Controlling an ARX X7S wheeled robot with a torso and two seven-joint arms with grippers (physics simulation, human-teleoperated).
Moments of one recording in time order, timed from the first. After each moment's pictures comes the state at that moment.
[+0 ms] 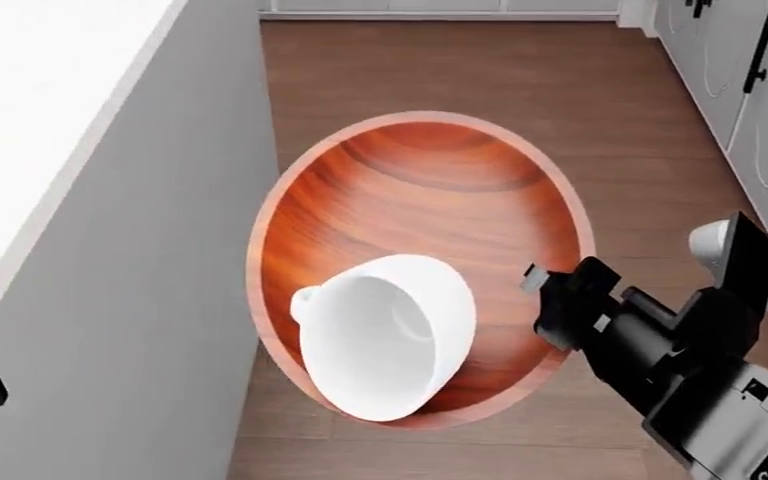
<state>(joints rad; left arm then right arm) -0.35 -0.46 -0.21 0.58 -0.66 -0.98 -0.21 0.79 0.49 -0.06 0.32 1.40 0.88 0.32</state>
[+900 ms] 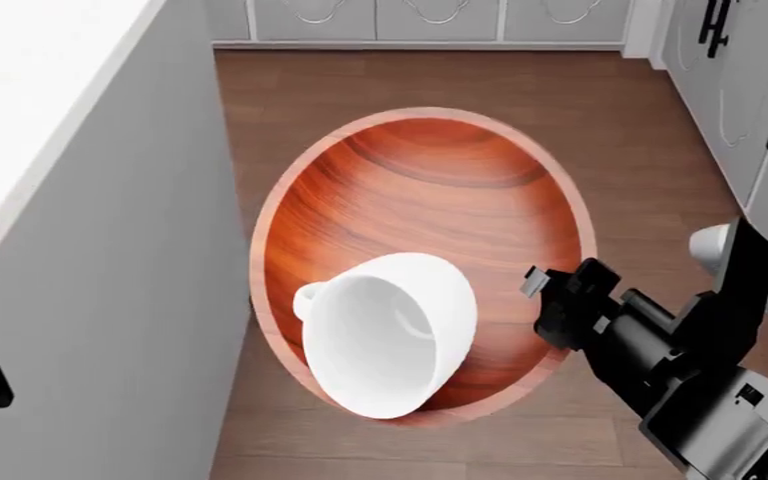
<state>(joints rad) -0.35 -0.46 -0.19 0.57 -0.66 -0.97 -0.22 0.78 0.49 -0.08 0.33 1.37 0.83 0.27</state>
